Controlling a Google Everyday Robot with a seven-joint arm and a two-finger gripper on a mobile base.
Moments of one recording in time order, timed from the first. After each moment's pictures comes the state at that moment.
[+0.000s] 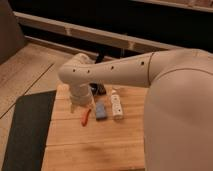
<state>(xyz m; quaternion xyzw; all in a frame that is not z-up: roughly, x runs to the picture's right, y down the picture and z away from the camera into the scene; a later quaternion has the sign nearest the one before) -0.108 0.103 0.703 -0.26 0.23 0.64 0.68</state>
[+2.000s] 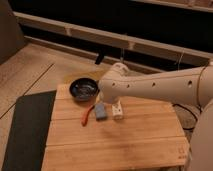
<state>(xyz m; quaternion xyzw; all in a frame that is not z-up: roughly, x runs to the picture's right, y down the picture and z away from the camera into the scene) 0.012 0.079 0.758 -0.19 0.11 0.75 0.63</state>
